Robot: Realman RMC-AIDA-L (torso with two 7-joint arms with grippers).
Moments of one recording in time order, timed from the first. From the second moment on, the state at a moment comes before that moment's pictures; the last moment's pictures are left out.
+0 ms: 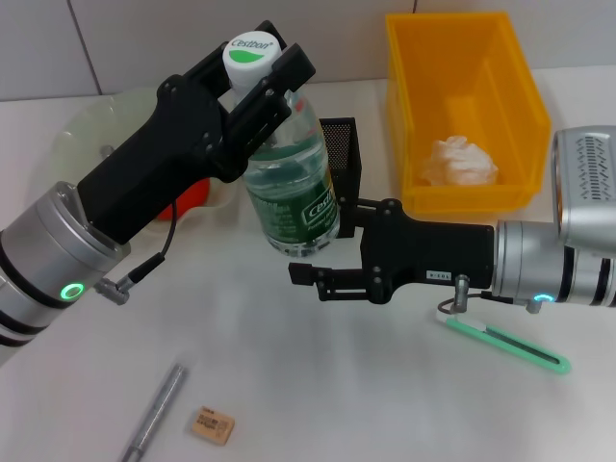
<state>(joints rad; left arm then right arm) -0.44 -2.07 1.80 0.53 0.37 1.51 -0.95 0.54 2.09 -1.08 -0.43 -1.53 -1.42 1.03</state>
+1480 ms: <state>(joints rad) -0.36 -2.07 1.77 0.50 0.38 1.53 -0.86 0.37 2.08 -1.03 -0.56 -1.53 -1.45 1.04</state>
